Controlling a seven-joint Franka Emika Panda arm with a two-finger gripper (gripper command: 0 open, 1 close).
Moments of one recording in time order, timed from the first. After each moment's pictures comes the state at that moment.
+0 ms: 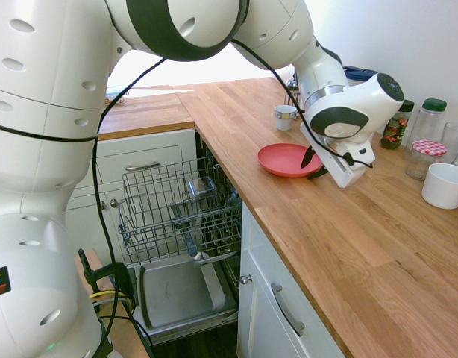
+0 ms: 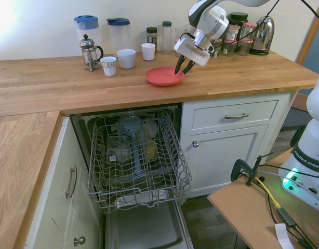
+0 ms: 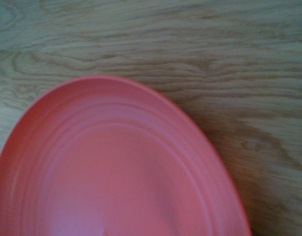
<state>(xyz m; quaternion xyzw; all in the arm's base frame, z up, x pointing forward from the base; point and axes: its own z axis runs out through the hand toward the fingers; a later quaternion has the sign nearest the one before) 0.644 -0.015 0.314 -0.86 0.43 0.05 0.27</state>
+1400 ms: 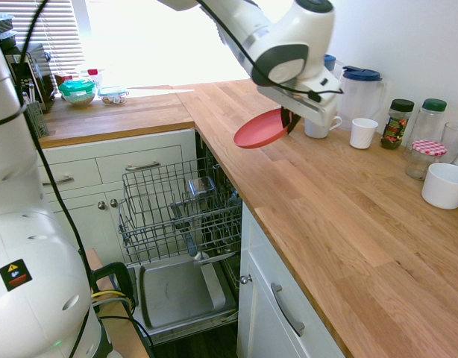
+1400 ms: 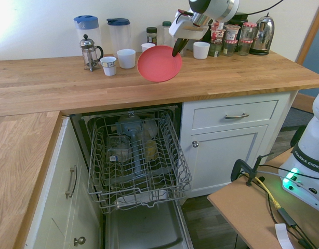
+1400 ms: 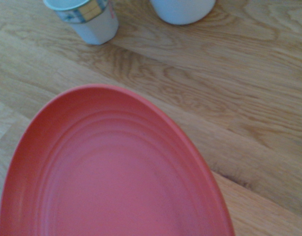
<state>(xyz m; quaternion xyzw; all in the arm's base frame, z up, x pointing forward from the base) 0.534 0.113 0.451 -0.93 0.27 -0.17 0.18</state>
